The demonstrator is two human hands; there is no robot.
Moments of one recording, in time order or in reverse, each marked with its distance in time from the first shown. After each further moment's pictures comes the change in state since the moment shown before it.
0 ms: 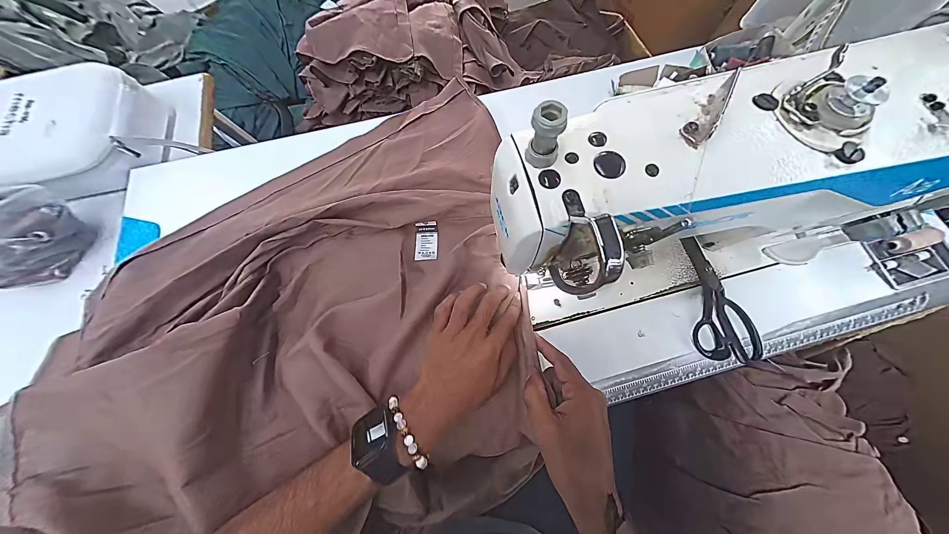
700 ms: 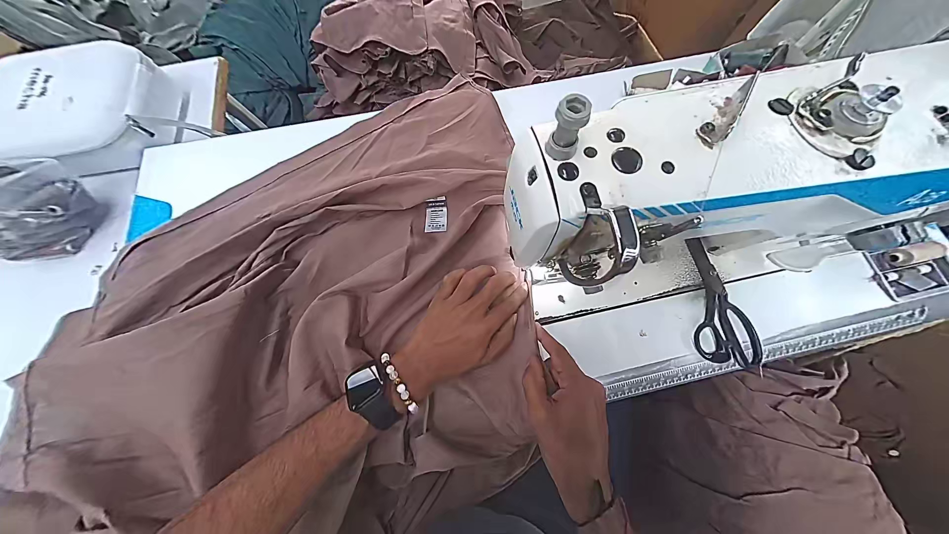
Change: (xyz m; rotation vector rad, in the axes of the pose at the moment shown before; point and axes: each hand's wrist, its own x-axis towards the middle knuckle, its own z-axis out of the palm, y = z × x) left_hand 0.009 -0.025 -0.001 -0.042 -0.032 0.154; right_hand 0.003 0.000 0.004 -0.206 0.067 -0.127
